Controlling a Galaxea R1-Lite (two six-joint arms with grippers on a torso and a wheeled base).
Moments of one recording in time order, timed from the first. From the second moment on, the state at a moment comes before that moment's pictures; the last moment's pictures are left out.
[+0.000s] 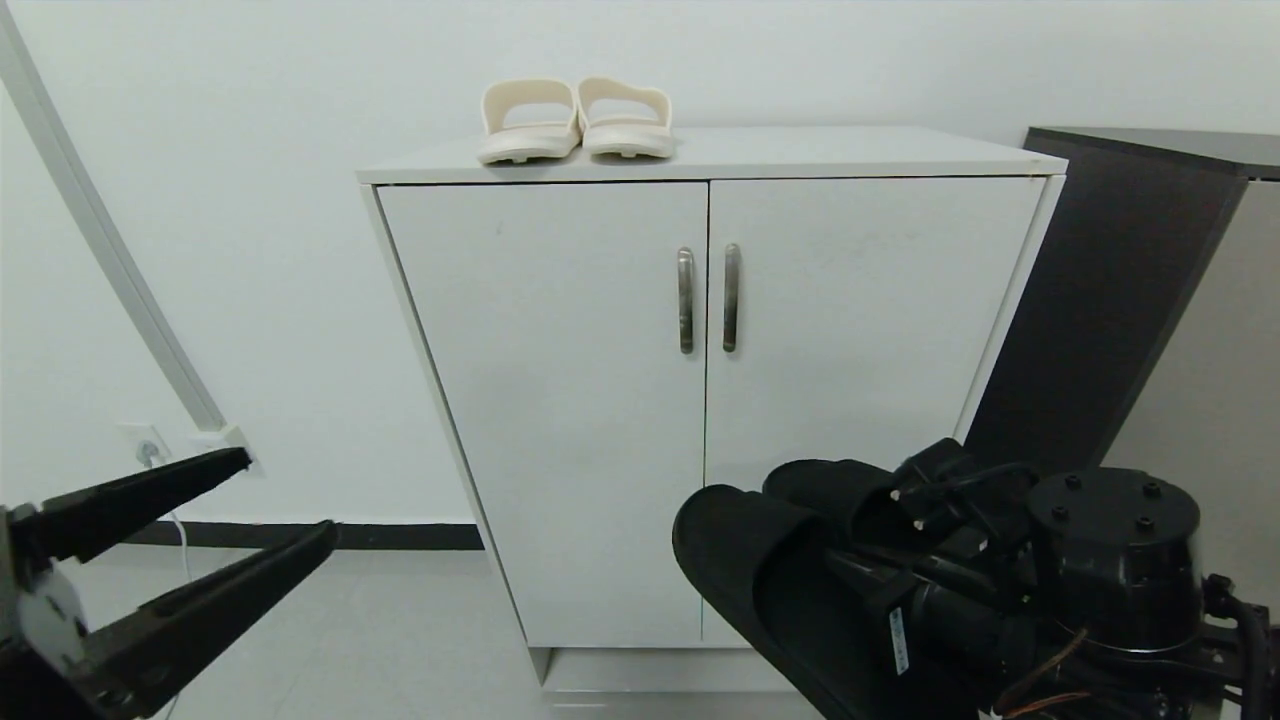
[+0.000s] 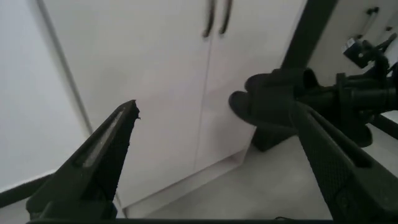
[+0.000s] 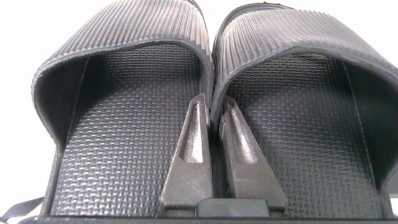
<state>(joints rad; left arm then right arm) -0.25 0.91 -0.41 -0.43 -0.34 -0.07 0.82 1.61 -0.49 -0.76 -0.22 0.10</state>
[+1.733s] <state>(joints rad) -0.60 1.84 -1.27 -0.58 -0.55 -0.37 0.84 1.61 -0.44 -0.82 -0.07 0.10</state>
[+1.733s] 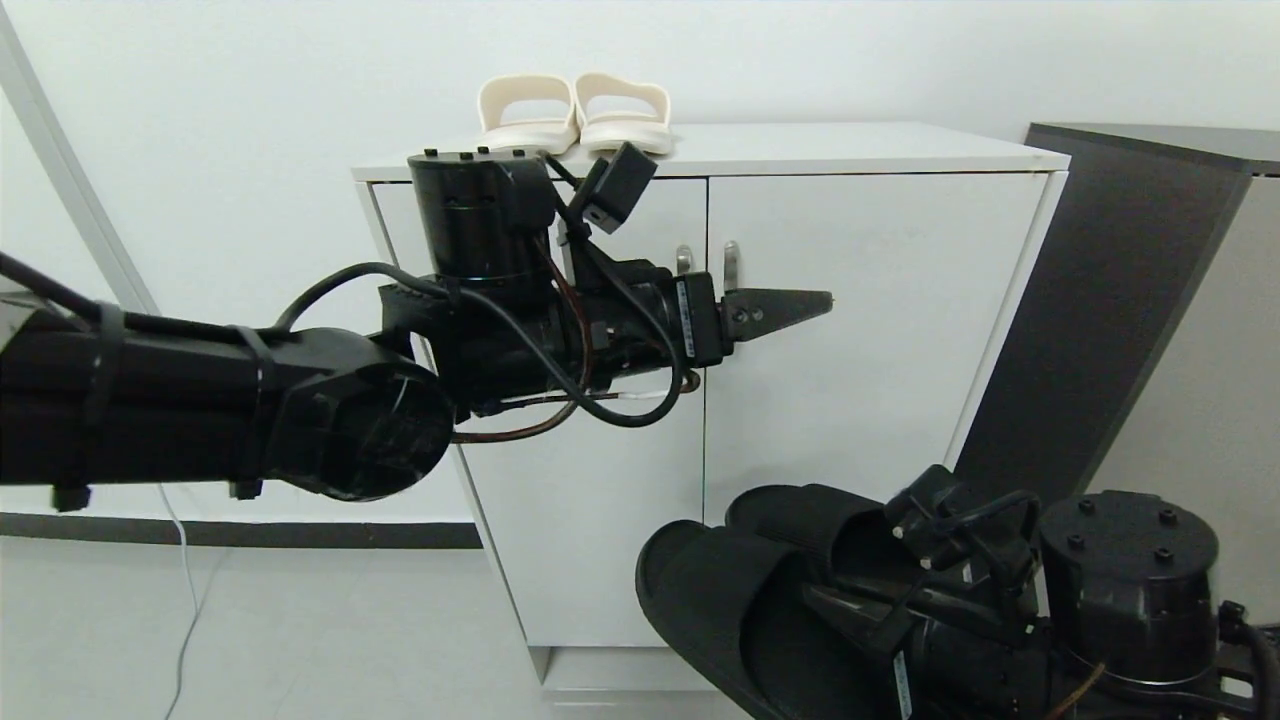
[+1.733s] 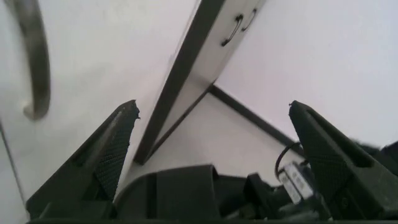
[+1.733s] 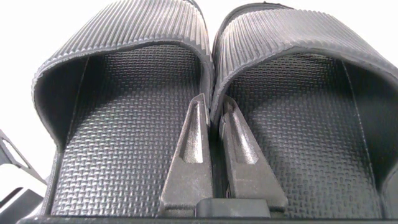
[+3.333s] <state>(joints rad) -0.55 2.03 -1.58 -0.44 -0.42 -0.36 0.84 1.62 -0.44 -0.82 -0.07 0.10</state>
